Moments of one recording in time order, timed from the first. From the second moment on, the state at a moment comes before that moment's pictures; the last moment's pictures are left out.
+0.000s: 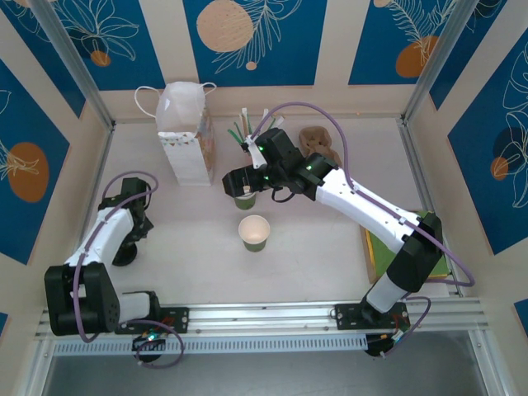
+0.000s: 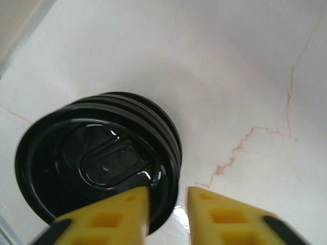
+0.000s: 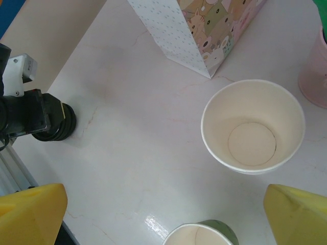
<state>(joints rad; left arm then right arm) 0.07 1.26 0.80 -0.92 -0.40 -0.67 0.81 1.60 1.55 -0.68 -0.15 0.39</state>
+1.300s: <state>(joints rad) 0.07 1.36 0.80 -0.88 -0.40 -0.66 0.82 1.61 1.57 -0.72 -0.15 0.39</state>
